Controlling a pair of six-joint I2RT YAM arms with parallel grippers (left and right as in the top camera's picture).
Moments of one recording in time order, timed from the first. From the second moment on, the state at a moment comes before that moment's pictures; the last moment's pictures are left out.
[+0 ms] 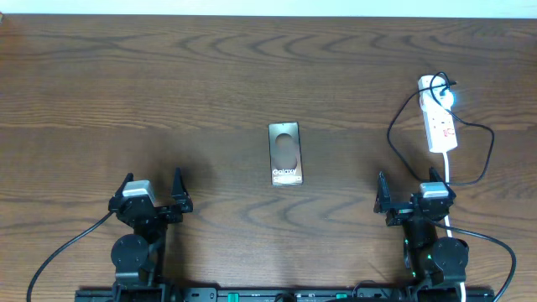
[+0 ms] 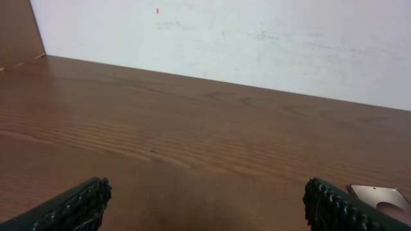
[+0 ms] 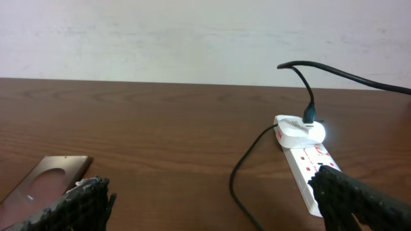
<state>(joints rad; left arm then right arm) 0.00 0.01 0.04 -0.14 -0.05 -0.14 0.07 0.01 0.01 -0.07 -0.01 -0.03</state>
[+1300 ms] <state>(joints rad) 0.00 0.14 0.14 -0.17 0.23 -0.32 0.07 0.01 0.01 -0.07 -0.01 -0.03</state>
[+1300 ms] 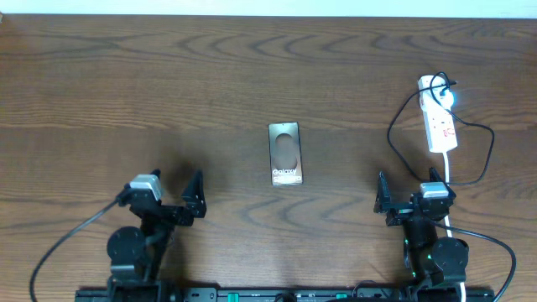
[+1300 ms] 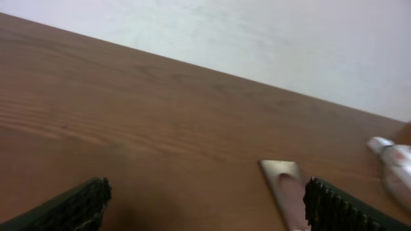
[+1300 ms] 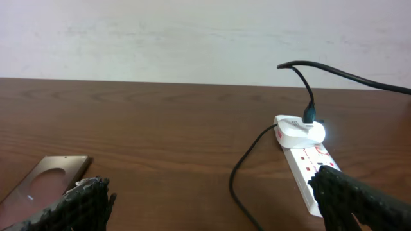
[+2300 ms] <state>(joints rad) -0.59 1.26 0.90 -0.45 -0.17 -0.36 0.07 0.01 0.01 -0.07 -0.01 -0.03</state>
